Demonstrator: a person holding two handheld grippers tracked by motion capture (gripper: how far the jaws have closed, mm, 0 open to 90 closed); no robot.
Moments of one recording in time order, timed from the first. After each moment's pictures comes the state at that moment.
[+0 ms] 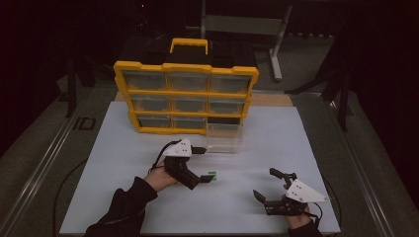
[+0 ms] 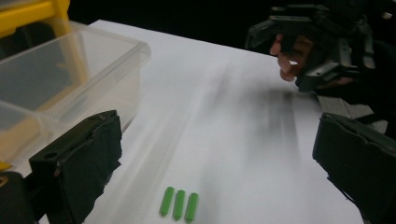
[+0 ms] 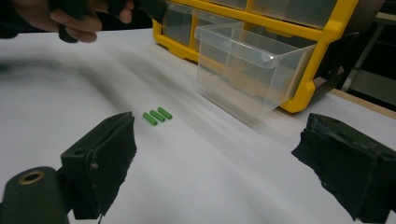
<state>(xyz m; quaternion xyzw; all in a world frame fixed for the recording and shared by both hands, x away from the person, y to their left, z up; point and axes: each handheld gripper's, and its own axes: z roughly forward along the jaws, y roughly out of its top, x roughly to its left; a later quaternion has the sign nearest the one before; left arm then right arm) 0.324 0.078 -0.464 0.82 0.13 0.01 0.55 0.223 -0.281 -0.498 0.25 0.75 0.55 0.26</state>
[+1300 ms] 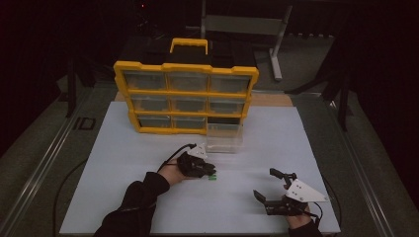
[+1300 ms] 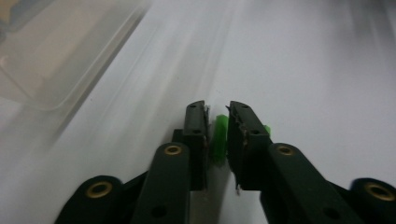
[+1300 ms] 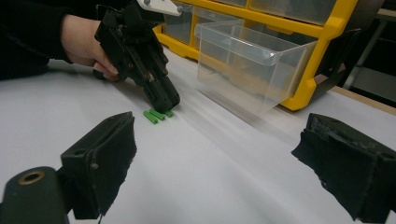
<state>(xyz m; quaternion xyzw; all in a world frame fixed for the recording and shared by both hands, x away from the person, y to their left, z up) 0.360 0.046 -0.528 0.90 0.13 0.00 0.41 0.224 -0.282 -0.499 0.25 0.75 0.55 0.25</state>
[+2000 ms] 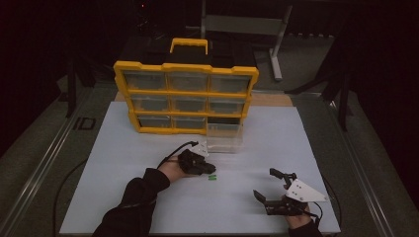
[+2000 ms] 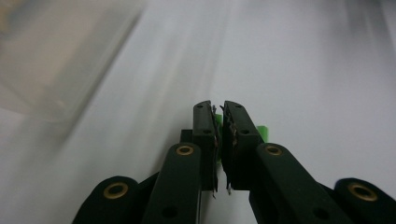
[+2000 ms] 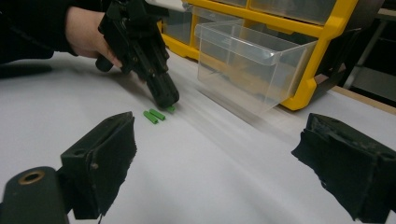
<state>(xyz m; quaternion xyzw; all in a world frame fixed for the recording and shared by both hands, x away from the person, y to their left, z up) 0.367 0.045 -0.516 0.91 0.12 -0.01 0.39 0.224 -0.282 -0.499 0.25 0.75 0.55 0.25</state>
